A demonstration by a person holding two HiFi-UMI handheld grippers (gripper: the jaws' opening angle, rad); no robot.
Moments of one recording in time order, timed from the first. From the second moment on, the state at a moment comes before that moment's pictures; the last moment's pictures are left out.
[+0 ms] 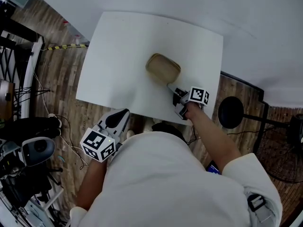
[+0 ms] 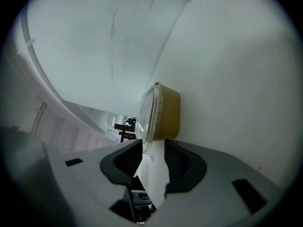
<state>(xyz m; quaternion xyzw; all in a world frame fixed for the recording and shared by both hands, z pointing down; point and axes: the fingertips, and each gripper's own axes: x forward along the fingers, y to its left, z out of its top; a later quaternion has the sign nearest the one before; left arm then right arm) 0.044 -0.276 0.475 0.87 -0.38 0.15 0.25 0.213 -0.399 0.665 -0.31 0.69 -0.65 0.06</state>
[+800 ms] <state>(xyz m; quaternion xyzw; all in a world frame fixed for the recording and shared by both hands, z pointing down) 0.007 -0.246 0.469 0.88 -0.38 0.11 0.25 0.216 -0.362 0.621 -0.30 0.70 -0.65 0.09</state>
